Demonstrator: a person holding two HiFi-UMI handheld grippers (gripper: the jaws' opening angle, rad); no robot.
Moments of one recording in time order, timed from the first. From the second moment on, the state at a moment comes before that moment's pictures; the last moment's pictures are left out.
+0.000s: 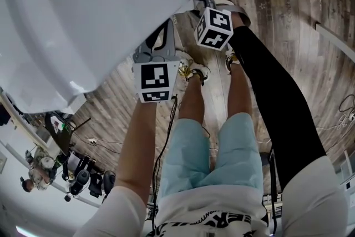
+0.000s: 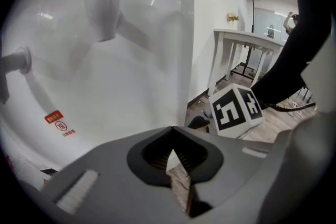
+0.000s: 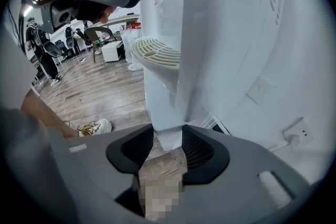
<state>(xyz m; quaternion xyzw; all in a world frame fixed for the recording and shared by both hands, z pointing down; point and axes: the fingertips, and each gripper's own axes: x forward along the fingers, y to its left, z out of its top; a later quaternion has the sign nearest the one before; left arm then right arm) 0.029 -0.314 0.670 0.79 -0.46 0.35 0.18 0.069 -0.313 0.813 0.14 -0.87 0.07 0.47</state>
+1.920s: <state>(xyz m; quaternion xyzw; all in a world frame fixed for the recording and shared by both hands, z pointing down) -0.004 -0.237 0.620 0.81 -0.48 0.31 0.16 0.049 -0.198 0.813 0.18 -0.84 0.17 0.49</state>
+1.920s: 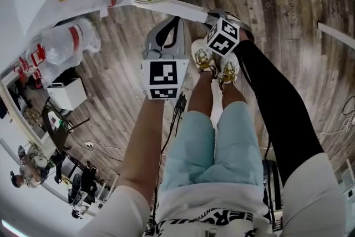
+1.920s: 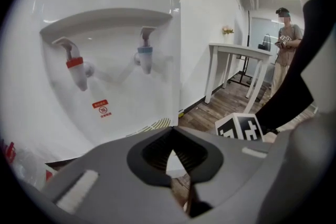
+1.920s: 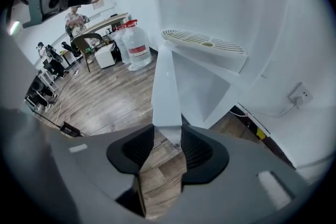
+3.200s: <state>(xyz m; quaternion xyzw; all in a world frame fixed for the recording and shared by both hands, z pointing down) -0.048 -0.155 0.629 0.76 -0.54 0.31 0.20 0.023 -0.138 0.813 0.13 -0.85 0.13 0.50</state>
